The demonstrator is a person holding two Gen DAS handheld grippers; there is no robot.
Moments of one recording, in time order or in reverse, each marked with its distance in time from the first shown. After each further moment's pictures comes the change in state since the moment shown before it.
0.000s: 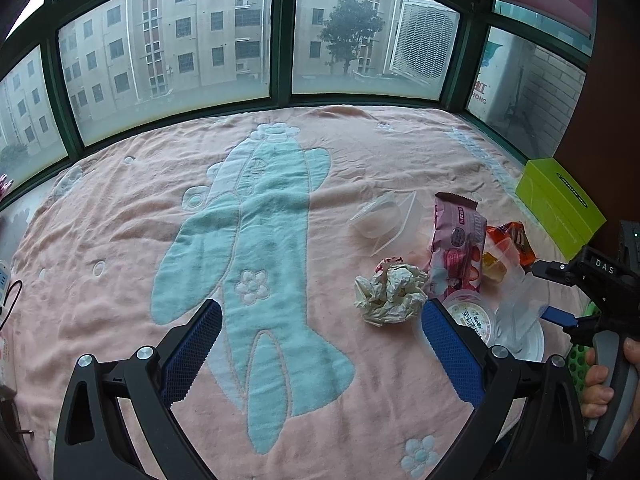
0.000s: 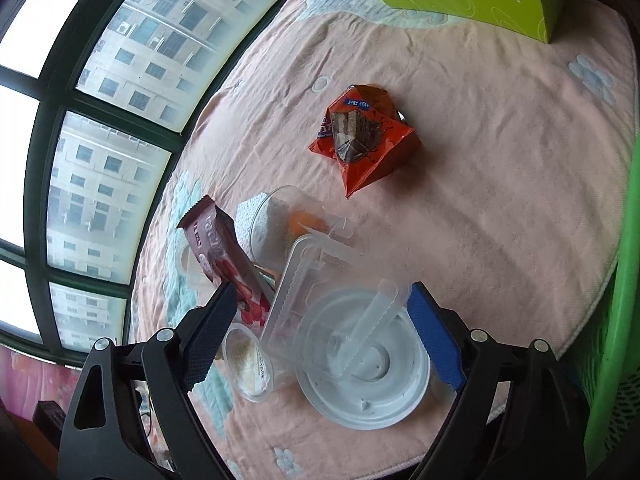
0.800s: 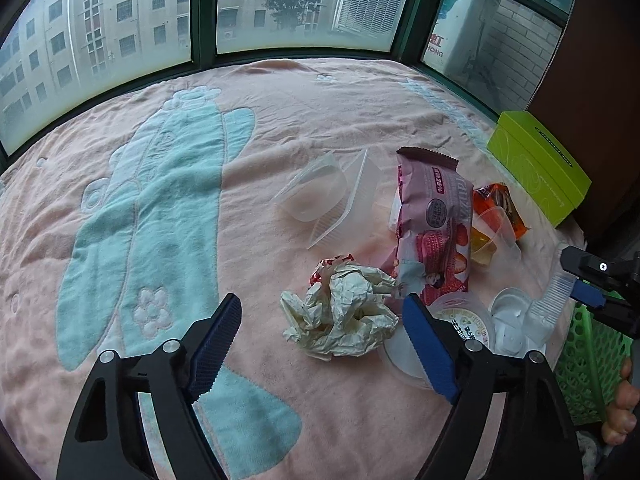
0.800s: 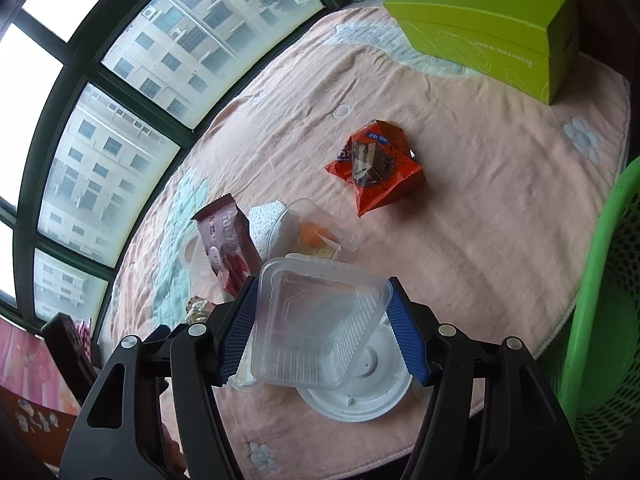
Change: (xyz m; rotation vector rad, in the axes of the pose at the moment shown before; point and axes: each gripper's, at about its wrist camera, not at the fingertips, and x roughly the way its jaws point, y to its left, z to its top) left arm 0.091 -0.037 0.014 0.097 0.146 -0.182; right arm -0.032 0.021 -0.011 -0.173 -0.102 -0.047
